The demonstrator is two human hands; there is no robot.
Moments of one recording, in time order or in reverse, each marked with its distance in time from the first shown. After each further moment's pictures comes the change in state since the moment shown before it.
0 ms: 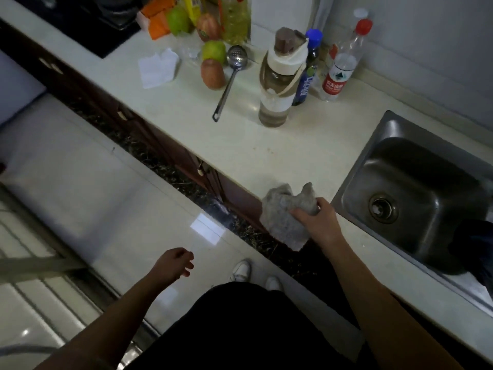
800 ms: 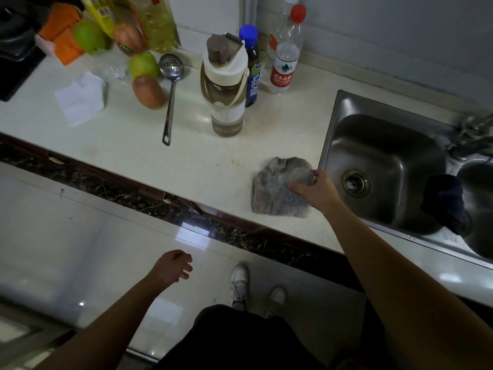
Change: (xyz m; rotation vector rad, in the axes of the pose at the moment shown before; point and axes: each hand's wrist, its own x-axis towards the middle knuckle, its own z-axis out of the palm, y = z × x) left_hand 0.078 0.089 -0.013 0.158 -0.169 0.004; right_hand 0.091 -0.008 -0.045 -0.080 0.175 0.211
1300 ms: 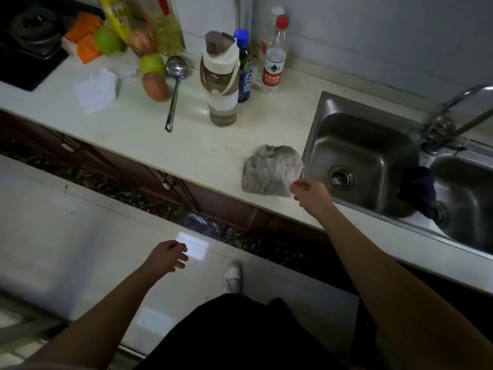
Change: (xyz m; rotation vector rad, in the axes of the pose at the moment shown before) left_hand -0.058 -0.028 0.026 -0.034 0.045 0.122; right_hand -0.056 0.050 -0.008 0.016 -0.023 -0.155
